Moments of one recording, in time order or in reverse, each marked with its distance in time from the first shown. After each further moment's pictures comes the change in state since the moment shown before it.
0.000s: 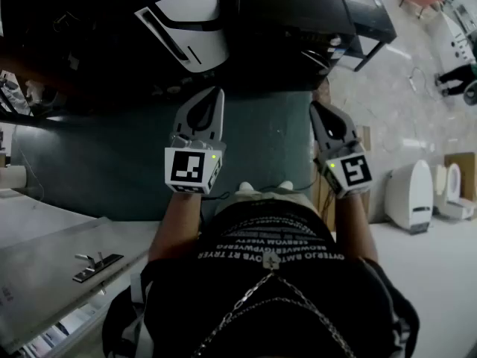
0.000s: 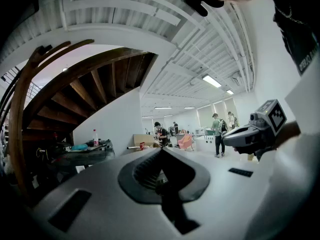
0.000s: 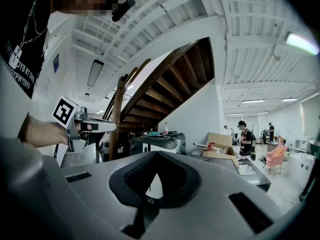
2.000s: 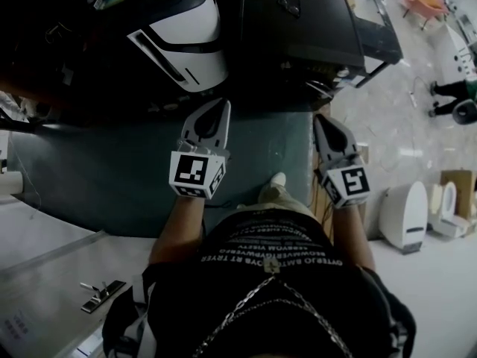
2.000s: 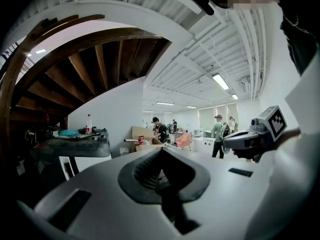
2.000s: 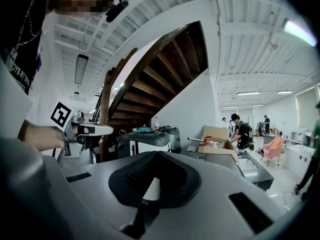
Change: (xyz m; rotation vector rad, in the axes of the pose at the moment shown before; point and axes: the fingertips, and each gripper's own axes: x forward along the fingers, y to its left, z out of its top) left arm 0.147 0.075 -0.037 -0.123 0.063 -0.043; right arm 0.131 -0.102 -0.027 0.035 0.070 -0.055
